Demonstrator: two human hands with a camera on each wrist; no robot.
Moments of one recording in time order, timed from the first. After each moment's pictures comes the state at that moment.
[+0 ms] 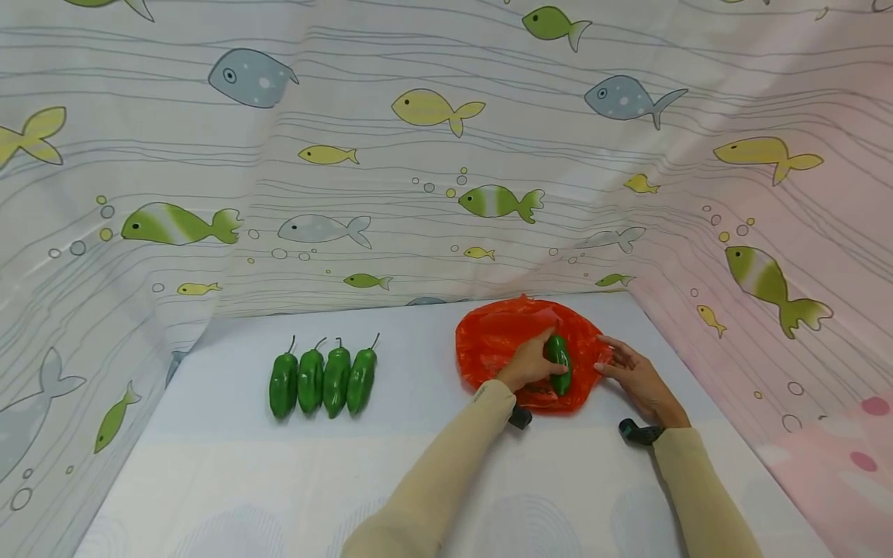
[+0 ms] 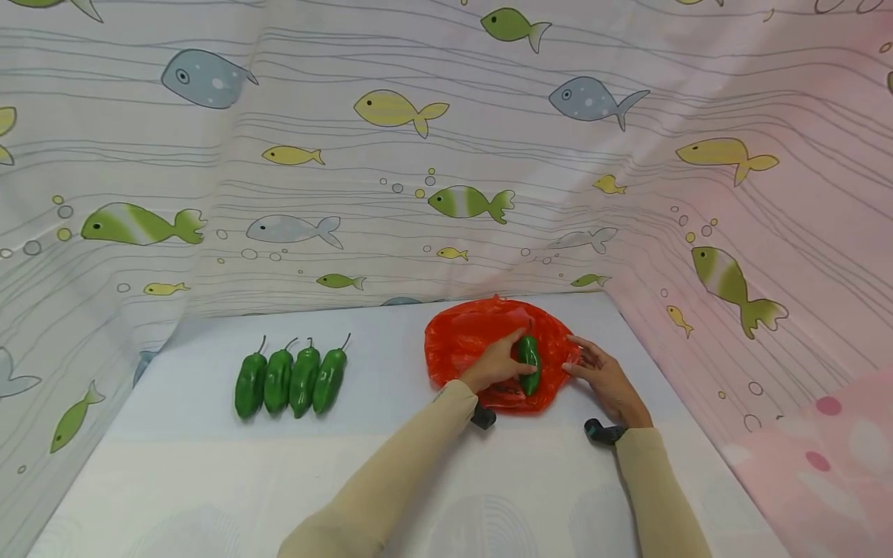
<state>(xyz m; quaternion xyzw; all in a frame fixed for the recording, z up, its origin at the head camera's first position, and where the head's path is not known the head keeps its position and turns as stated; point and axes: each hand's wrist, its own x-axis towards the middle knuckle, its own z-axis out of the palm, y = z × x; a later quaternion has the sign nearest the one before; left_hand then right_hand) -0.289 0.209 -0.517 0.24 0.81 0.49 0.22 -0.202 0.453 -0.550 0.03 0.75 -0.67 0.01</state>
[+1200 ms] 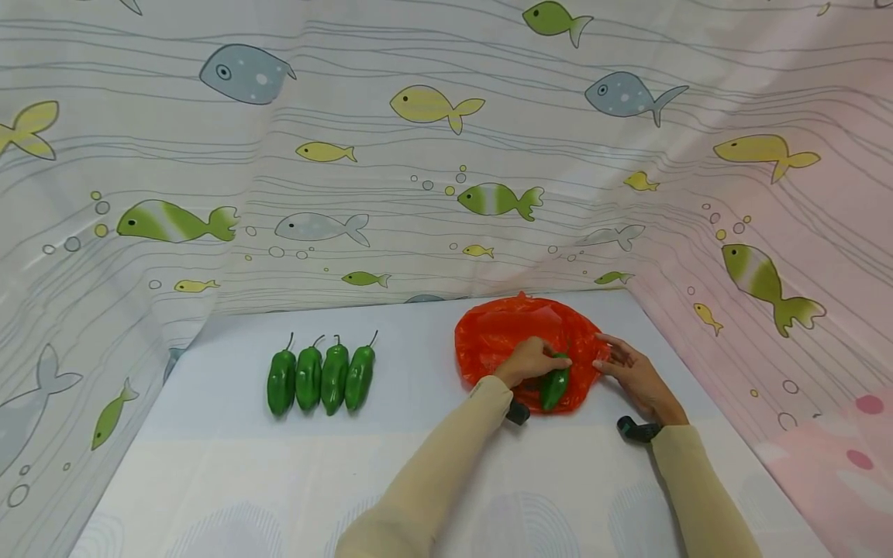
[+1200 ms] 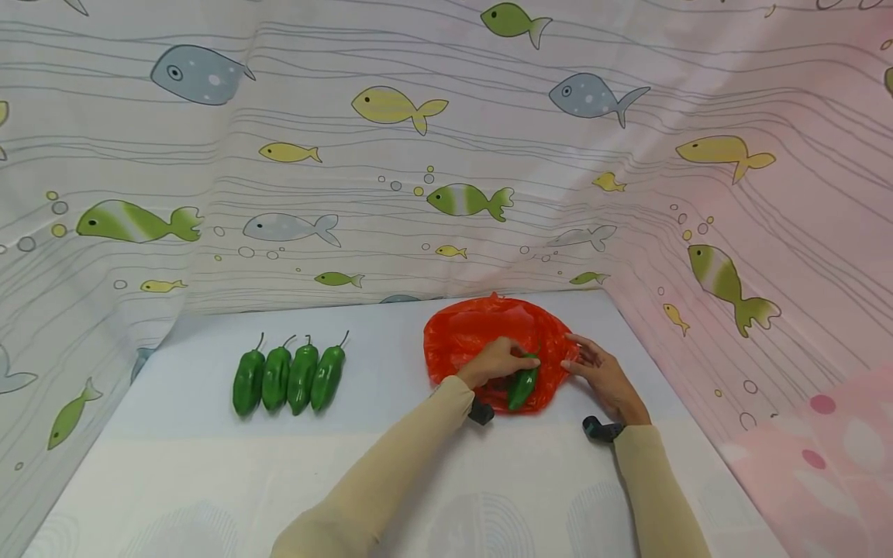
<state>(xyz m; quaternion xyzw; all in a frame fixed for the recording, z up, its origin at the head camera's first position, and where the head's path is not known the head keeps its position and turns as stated) -0.285 0.205 -0.508 0.23 0.81 0.48 0.26 -0.203 0.456 -0.553 0.04 0.75 -0.66 0.02</state>
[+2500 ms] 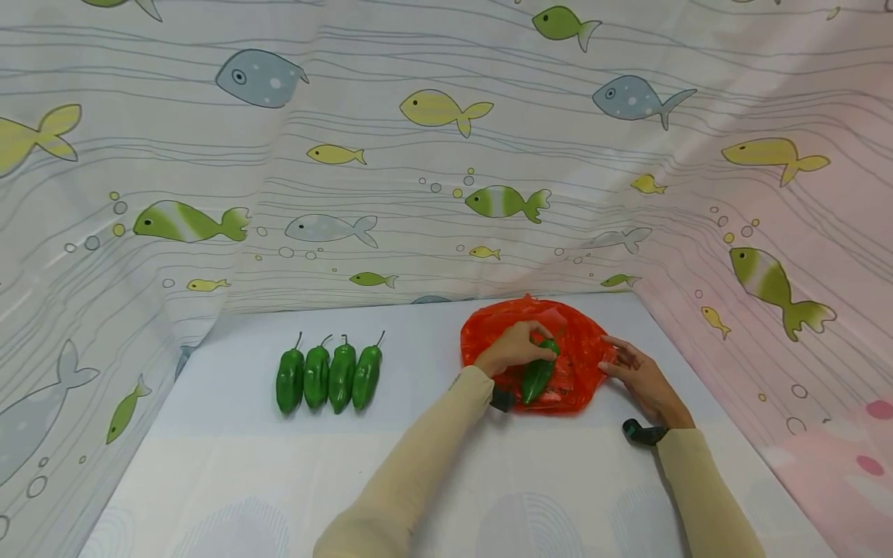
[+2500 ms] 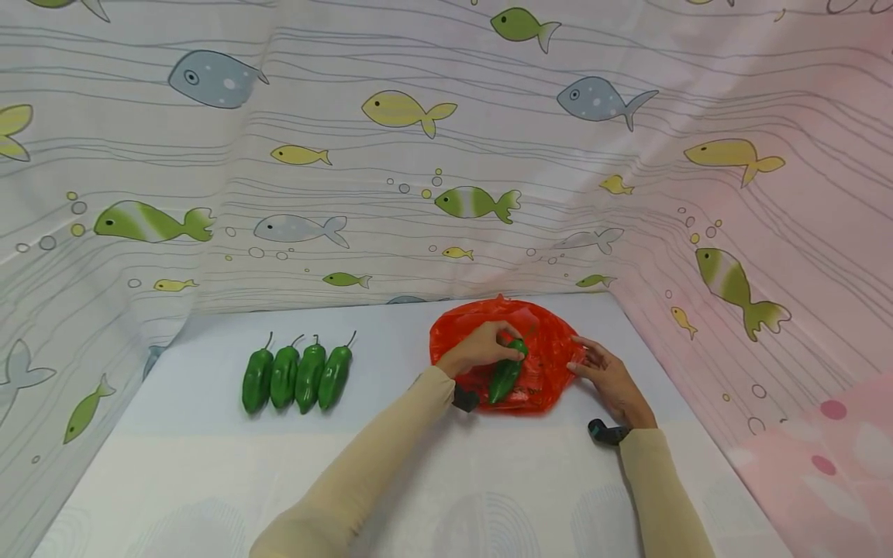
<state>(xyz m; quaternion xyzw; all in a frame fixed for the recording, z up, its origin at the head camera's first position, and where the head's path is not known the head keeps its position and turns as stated) -0.308 0.166 -0.485 0.26 0.77 0.52 0.26 -0.204 0.450 -0.549 0.06 0.75 -0.65 0.02</state>
